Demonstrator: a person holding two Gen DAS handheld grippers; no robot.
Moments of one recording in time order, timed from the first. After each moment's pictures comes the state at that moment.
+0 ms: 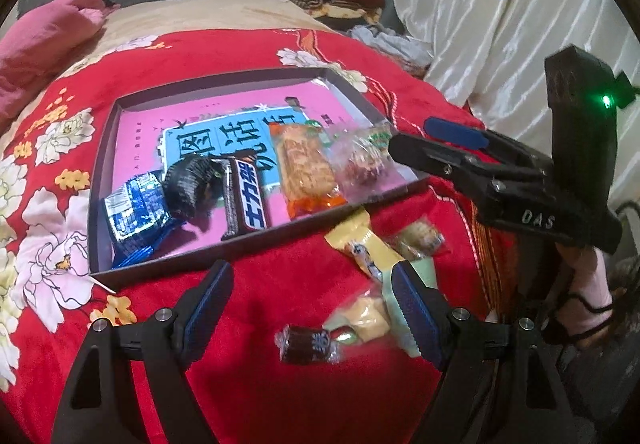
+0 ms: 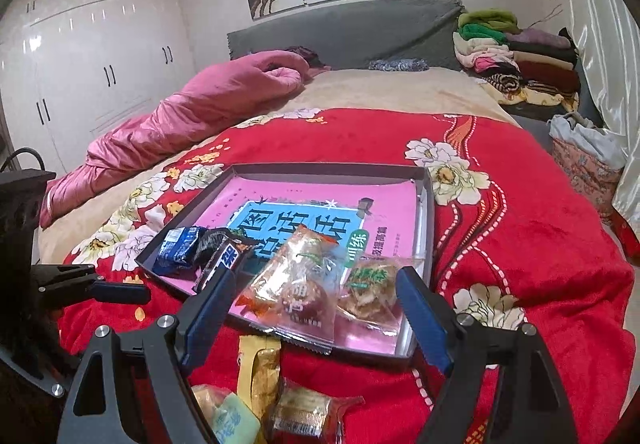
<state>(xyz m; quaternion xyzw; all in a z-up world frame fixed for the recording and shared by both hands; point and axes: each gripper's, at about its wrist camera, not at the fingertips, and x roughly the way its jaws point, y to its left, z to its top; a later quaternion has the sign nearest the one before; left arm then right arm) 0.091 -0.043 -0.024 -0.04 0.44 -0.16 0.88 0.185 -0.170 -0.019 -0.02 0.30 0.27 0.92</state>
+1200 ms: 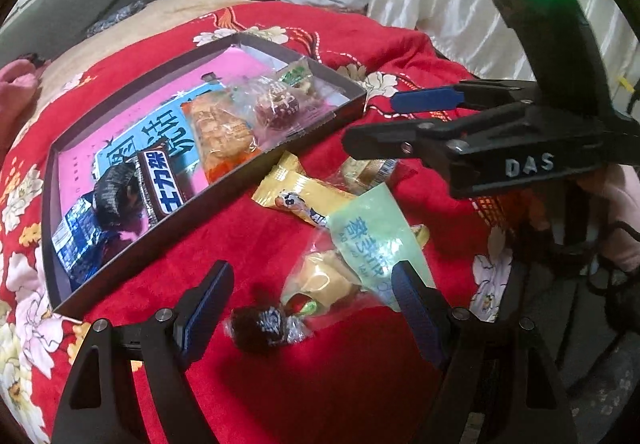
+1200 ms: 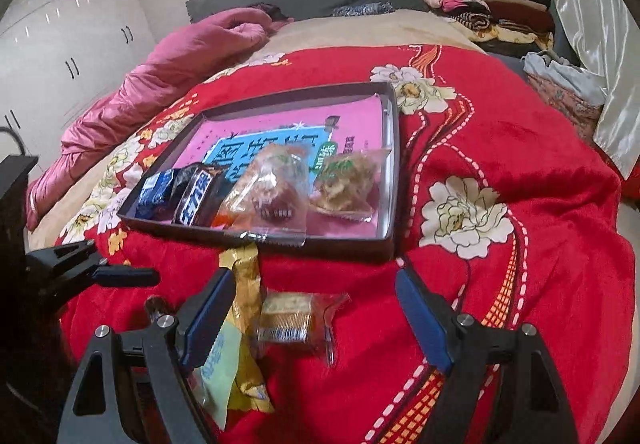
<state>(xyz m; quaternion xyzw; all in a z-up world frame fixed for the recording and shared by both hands) 0.078 -0.092 -0.050 0.11 0.47 -0.24 0.85 0.166 -0.190 -0.050 -0.01 0.40 0.21 0.89</state>
